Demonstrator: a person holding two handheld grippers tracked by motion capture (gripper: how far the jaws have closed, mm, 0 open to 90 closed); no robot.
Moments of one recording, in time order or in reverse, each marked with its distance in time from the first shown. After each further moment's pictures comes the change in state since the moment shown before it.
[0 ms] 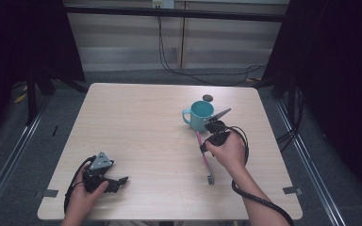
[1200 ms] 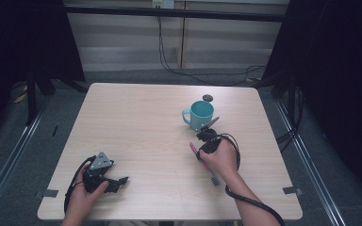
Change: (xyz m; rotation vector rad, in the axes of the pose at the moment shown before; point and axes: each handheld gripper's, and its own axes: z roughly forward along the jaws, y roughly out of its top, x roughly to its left) left arm 0.000 0.000 0.000 0.000 -0.001 0.000; right arm 0.004 -0.007 0.046 0.070 -0.052 -0.082
